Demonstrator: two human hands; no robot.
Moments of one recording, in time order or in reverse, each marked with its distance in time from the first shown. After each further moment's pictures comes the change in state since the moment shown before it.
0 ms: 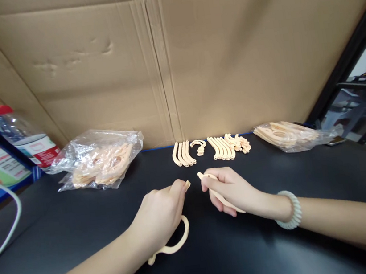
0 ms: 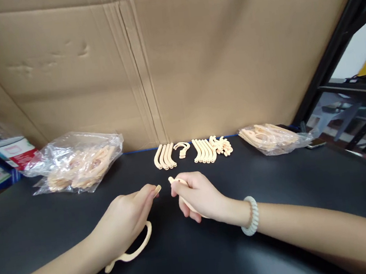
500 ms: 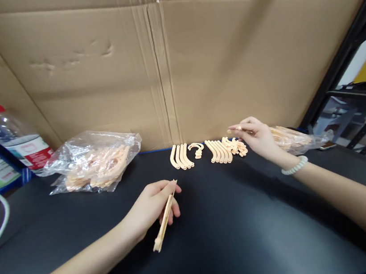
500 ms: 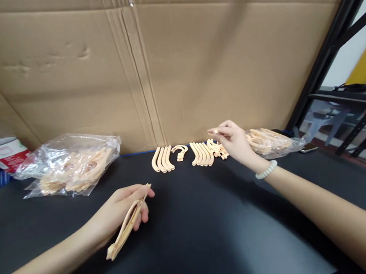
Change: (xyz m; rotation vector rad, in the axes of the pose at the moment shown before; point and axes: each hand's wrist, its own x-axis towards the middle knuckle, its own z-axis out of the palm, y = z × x) left_hand 0.013 -0.012 -0.001 -1.202 -0.155 -0.558; right_hand 0.029 -0.010 -0.146 -0.750 0.714 -0.616
